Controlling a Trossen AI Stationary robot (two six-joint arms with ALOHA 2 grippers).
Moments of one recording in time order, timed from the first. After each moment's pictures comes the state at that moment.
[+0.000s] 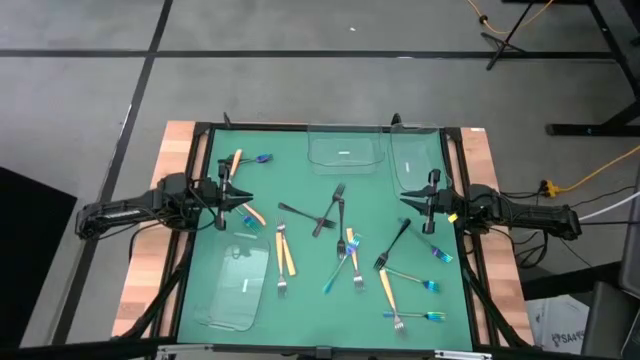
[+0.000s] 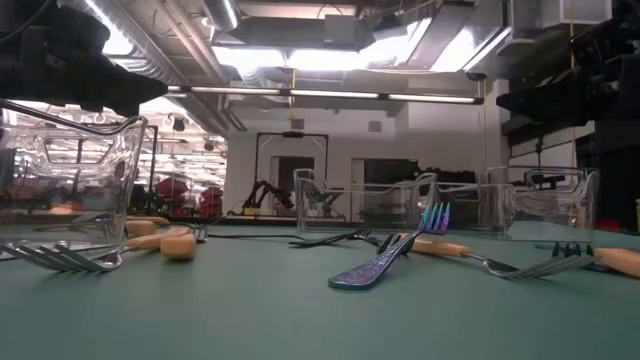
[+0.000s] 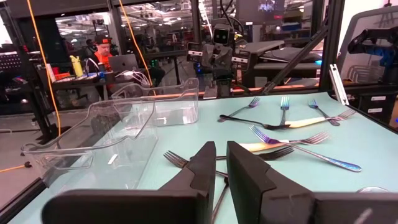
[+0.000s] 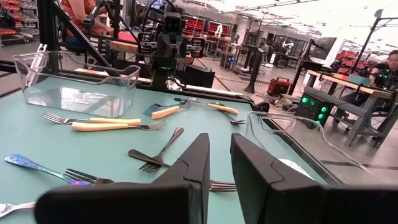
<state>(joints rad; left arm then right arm) 0.22 0.01 0.03 -0.02 0.14 0.08 -0.07 0.02 0.01 0.03 0.06 -0.21</state>
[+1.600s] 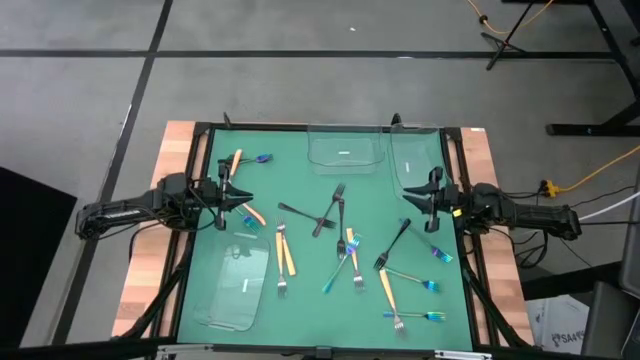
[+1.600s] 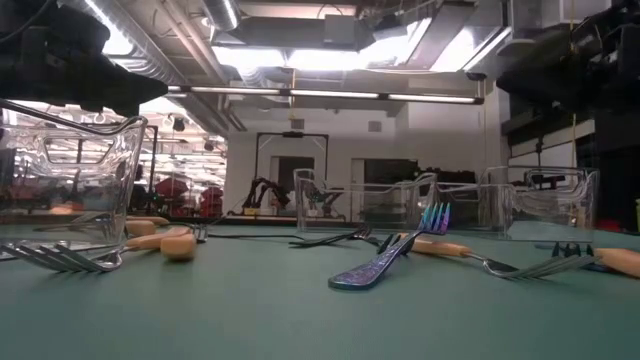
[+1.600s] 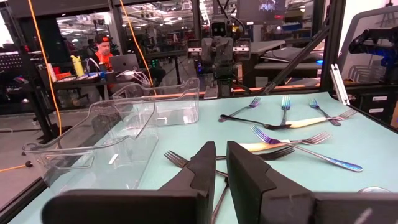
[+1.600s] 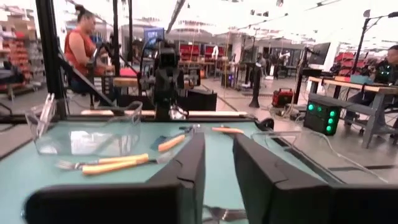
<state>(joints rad) 0.22 0.01 0.03 -0.02 0.13 0.08 -0.07 0.02 0.01 0.16 0.05 -0.06</state>
